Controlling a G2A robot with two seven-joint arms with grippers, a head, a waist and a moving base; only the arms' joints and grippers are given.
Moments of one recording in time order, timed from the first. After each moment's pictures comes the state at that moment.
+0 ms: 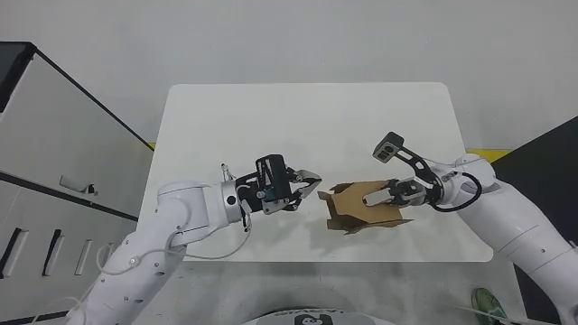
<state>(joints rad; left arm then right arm) 1.45 -1.03 -1.12 -2.07 1.25 -0.73 -0.15 -1.09 -0.74 0.82 -1.44 1.14 -0.28 1.54</state>
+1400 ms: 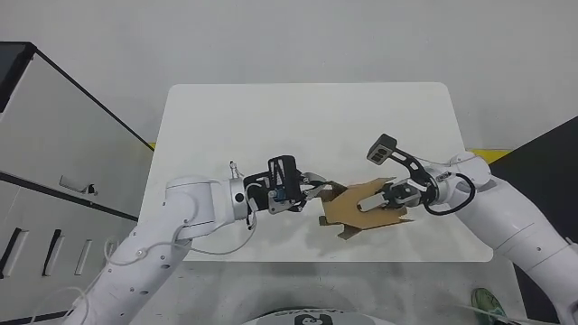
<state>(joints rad) 1.38 -1.03 -1.07 -2.03 1.24 -0.75 -0.20 -1.06 -0.74 0.78 -1.46 1.09 -0.28 1.54</state>
